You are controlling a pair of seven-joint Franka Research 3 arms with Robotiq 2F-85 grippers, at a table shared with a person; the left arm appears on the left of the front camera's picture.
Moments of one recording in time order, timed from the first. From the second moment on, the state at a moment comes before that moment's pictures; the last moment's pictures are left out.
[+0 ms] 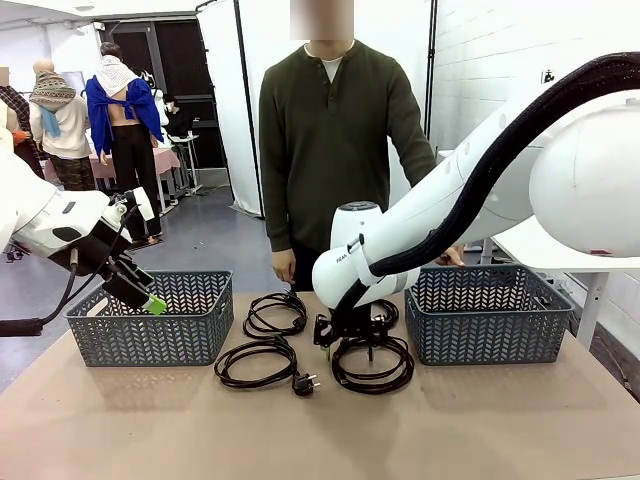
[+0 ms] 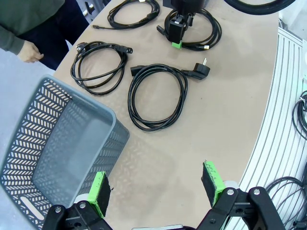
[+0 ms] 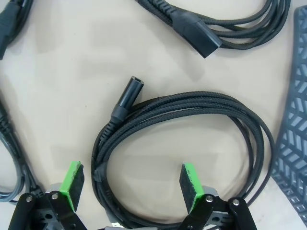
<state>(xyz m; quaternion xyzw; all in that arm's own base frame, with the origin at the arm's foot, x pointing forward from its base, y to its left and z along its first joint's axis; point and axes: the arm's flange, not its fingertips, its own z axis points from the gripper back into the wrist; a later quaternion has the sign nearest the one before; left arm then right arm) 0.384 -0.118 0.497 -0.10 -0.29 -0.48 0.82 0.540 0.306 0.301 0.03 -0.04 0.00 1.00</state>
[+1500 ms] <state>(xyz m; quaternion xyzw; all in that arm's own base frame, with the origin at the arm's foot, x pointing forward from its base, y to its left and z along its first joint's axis) 0.384 -0.118 0.497 -0.10 -0.29 -0.48 0.82 0.539 0.333 0.306 0.03 -0.03 0.02 1.00</state>
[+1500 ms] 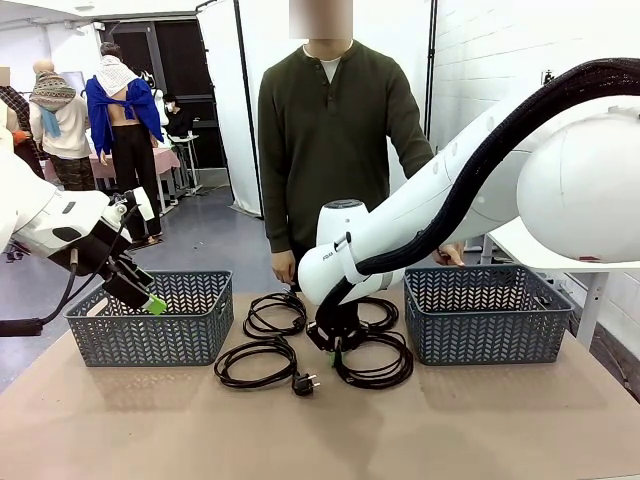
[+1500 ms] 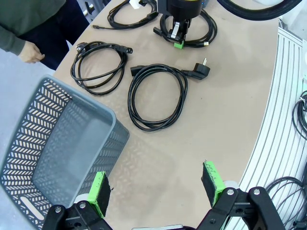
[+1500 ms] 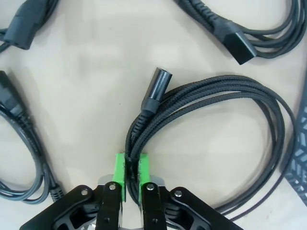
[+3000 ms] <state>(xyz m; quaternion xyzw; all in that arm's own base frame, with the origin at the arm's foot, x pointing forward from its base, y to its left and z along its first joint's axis) 0.384 -0.119 0.497 -0.10 -0.29 -0.48 0.82 0.471 0.301 0.489 -0.04 0.01 0.49 0.87</state>
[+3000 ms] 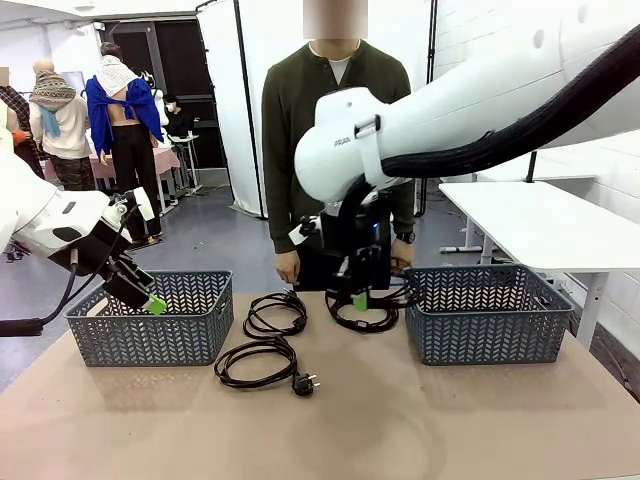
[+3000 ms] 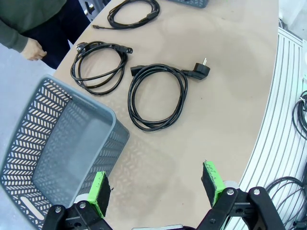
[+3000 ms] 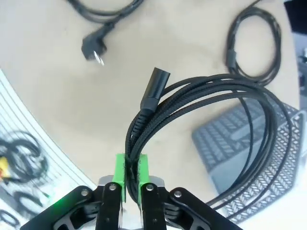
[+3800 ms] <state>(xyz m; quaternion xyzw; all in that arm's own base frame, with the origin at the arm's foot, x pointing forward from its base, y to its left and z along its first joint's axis) 0.384 -0.118 0.497 -0.10 -0.29 -0.48 0.82 0.477 0.278 0.505 -0.06 0.01 0.54 0.84</state>
